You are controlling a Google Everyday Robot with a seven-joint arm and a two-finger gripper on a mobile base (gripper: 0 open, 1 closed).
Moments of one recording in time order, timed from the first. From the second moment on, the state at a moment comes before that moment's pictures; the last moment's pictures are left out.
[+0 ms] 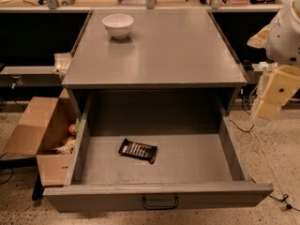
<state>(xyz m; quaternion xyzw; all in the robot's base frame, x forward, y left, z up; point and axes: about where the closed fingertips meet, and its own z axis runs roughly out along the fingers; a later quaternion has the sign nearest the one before) 0.438 -0.217 0.976 -0.60 0.78 -0.03 0.16</state>
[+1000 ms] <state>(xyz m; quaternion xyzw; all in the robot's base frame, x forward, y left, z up) 0.444 -0.165 0.898 -0.60 0.79 -0.01 0.14</state>
